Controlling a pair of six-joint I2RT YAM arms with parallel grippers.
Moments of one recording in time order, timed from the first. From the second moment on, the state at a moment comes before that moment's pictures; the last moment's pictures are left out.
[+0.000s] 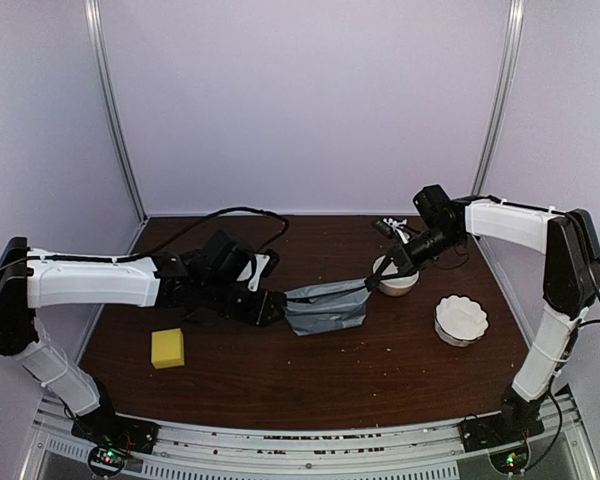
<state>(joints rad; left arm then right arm) -0.92 1.53 1.02 -0.29 0.09 -0.50 0.34 1.78 1.36 -0.75 -0.76 -0.13</state>
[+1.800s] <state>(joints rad) -0.73 1.62 1.16 -0.16 0.15 -0.61 0.34 1.79 1.61 -0.84 -0.81 -0.11</state>
